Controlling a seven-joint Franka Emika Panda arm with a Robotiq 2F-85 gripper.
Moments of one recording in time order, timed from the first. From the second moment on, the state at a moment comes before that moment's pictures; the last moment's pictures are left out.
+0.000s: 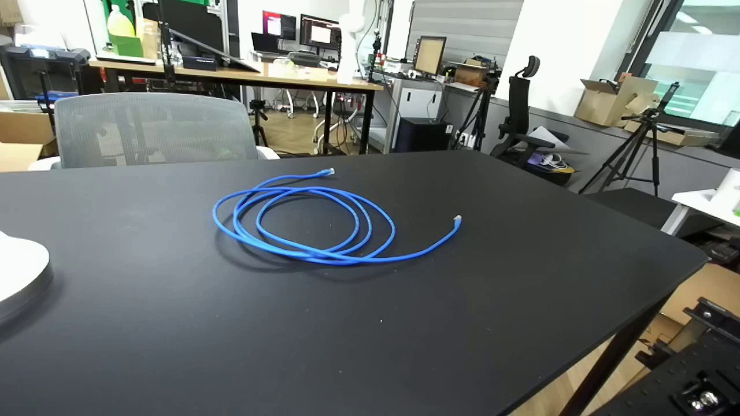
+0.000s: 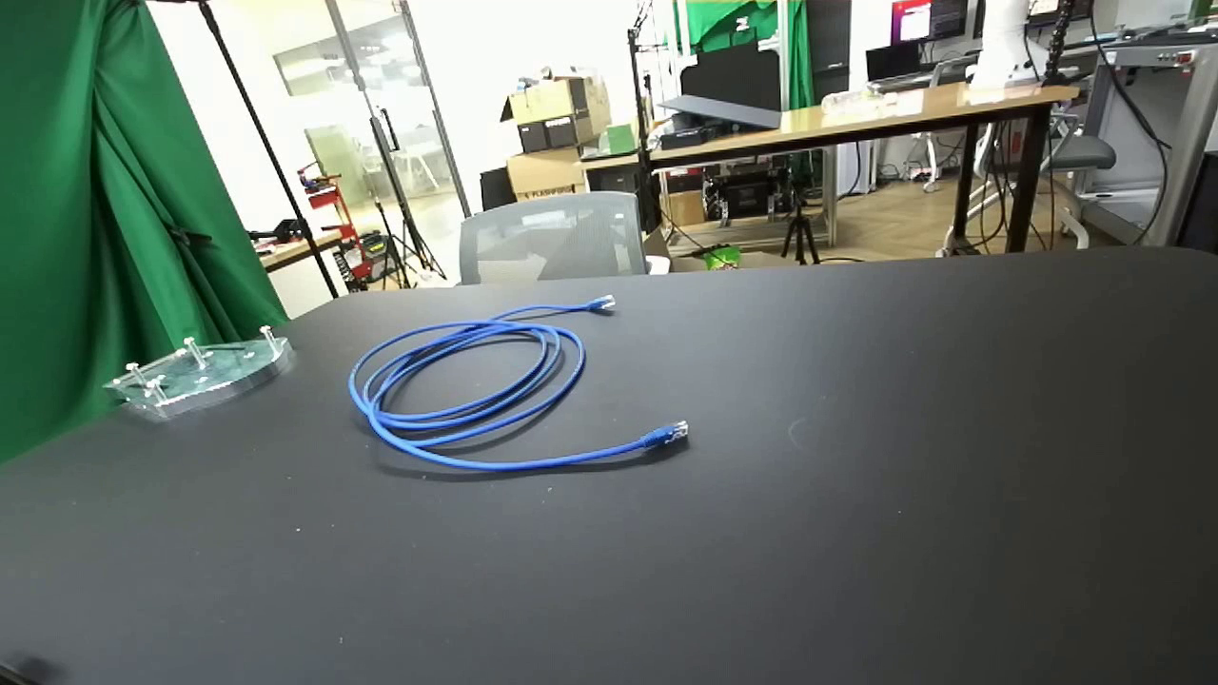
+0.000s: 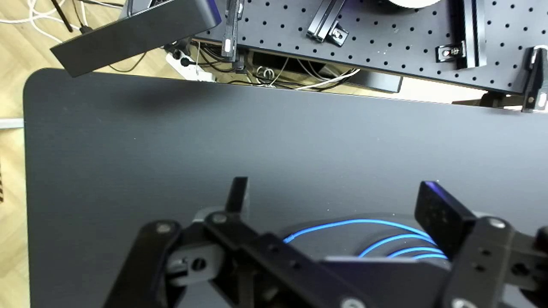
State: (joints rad) arm -0.09 -0.65 -0.18 -2.41 -0.21 1.62 -0.36
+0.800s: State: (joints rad) arm -0.08 -0.60 -0.18 -2.41 -0.19 1.81 -0.32
